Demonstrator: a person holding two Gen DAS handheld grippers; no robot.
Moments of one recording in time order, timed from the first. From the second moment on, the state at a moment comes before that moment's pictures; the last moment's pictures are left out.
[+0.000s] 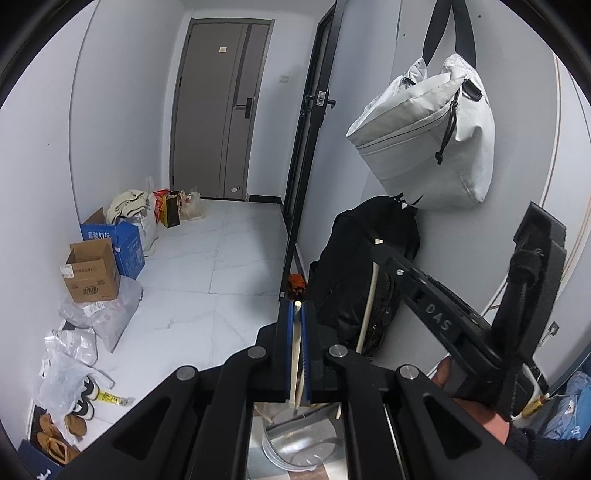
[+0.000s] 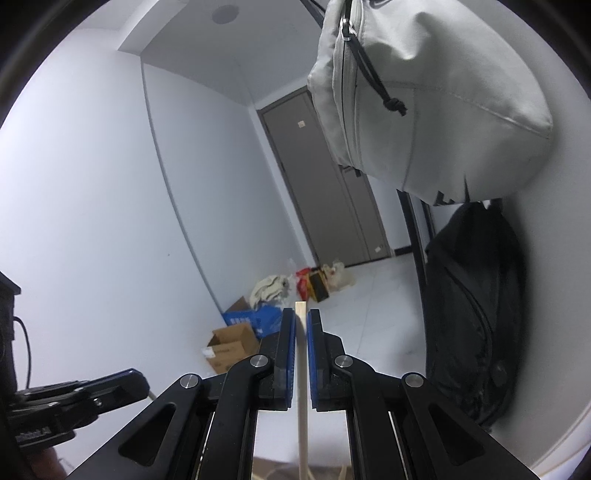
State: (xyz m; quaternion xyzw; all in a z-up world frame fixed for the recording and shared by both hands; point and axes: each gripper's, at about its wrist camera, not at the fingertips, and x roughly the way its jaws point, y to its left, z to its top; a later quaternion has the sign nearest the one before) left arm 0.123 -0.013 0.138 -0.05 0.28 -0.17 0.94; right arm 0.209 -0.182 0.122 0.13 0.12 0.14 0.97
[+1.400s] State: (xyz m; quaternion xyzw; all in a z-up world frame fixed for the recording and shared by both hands) left arm 0.153 -0.035 0.082 -0.01 0.36 -0.23 0.91; right arm 0.210 -0.187 0.053 0.10 0.14 0.16 0.97
